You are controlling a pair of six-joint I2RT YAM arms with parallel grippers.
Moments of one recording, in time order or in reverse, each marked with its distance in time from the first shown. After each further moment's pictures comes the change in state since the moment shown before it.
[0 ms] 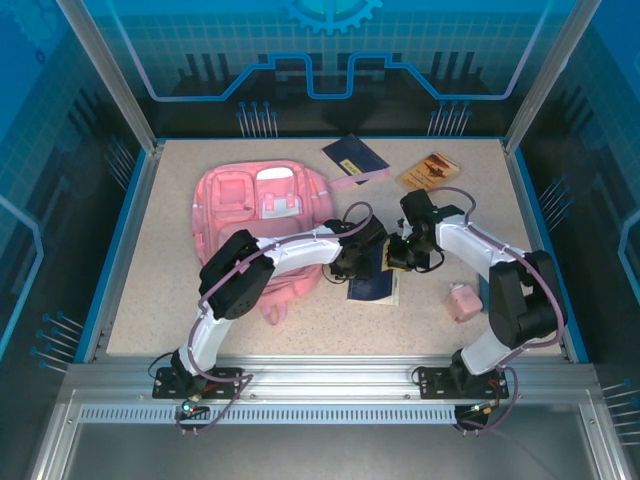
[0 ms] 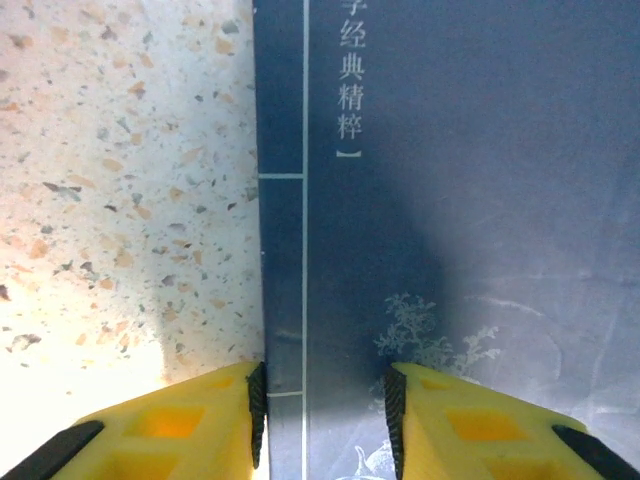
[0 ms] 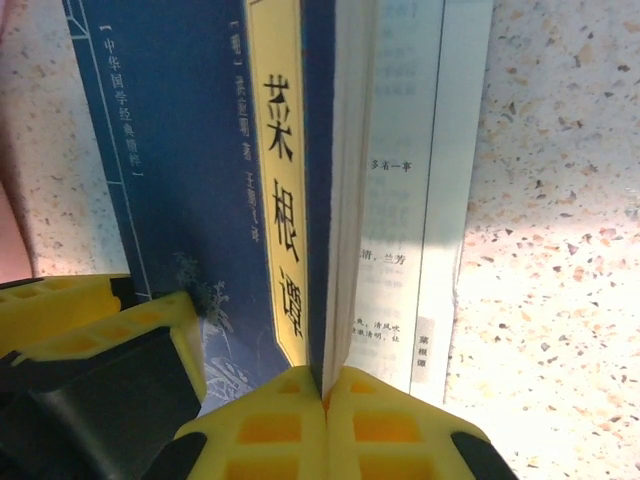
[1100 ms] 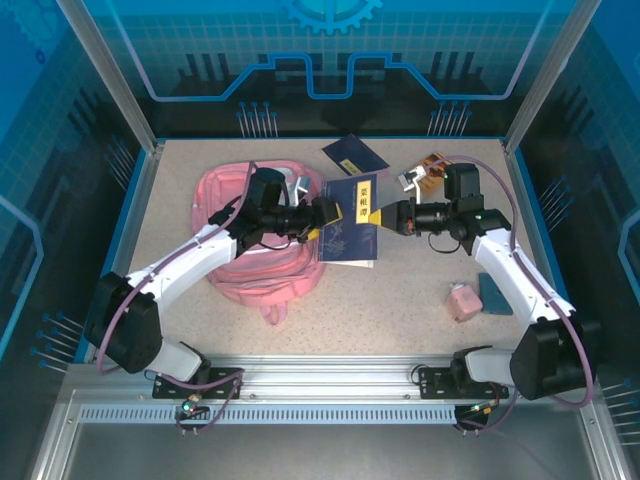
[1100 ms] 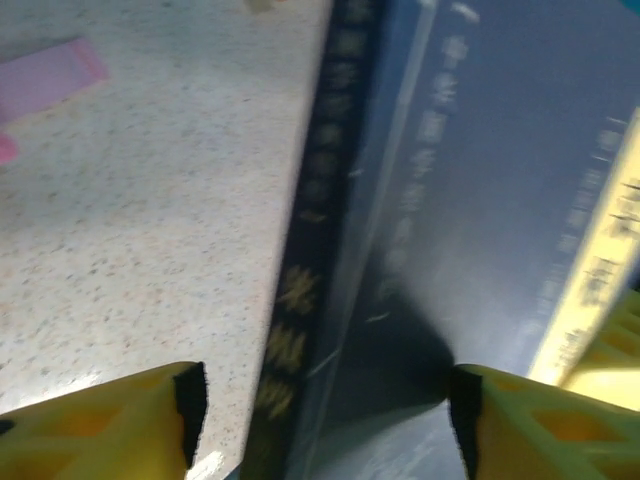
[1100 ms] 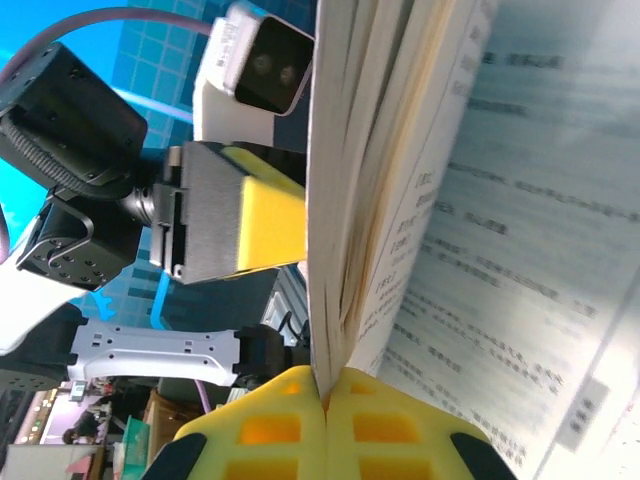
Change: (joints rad) left arm 0.376 -0.663 -0.470 0.568 0.615 -0.164; right arm -0.125 -0.282 0.018 0.388 -0.821 -0.010
